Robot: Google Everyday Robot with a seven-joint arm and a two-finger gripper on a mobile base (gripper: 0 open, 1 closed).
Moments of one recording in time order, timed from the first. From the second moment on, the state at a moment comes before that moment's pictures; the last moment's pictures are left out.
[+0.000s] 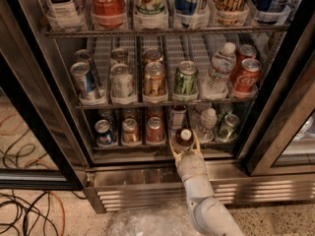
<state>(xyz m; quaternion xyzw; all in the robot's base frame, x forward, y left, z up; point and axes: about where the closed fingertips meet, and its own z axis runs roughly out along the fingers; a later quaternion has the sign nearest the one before) 0.596 -0.114 0.624 -0.13 0.64 -0.01 0.76</state>
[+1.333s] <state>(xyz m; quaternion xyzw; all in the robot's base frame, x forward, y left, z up) 0.568 -0.108 0.653 -0.19 0.61 -0.01 0.77</state>
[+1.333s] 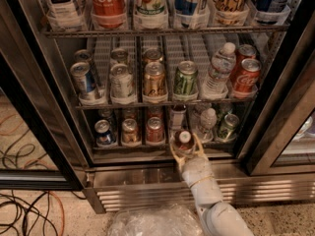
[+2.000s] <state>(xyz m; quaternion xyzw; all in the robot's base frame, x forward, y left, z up) 0.552 -0.100 0.660 -0.22 0.60 0.00 0.77</state>
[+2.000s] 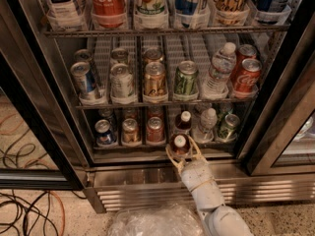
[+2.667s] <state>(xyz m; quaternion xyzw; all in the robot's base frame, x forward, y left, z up) 0.553 -0.094 0.662 -0.22 0.59 0.00 0.77</state>
